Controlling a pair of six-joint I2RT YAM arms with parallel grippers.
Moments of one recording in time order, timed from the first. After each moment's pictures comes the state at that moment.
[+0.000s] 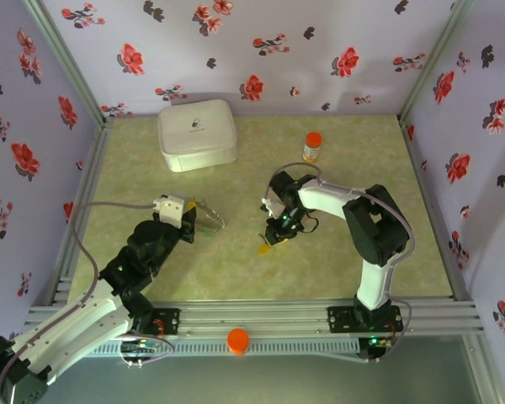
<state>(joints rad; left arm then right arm) -0.76 0.60 0.39 0.03 -0.33 -0.07 0.62 1.87 1.16 -0.84 -0.48 0.09</state>
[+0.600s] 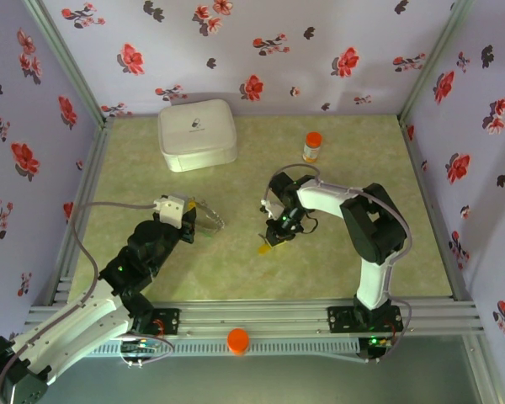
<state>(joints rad) -0.76 0.60 0.39 0.03 -0.33 -0.07 0.62 1.89 1.16 -0.84 -0.50 0.08</state>
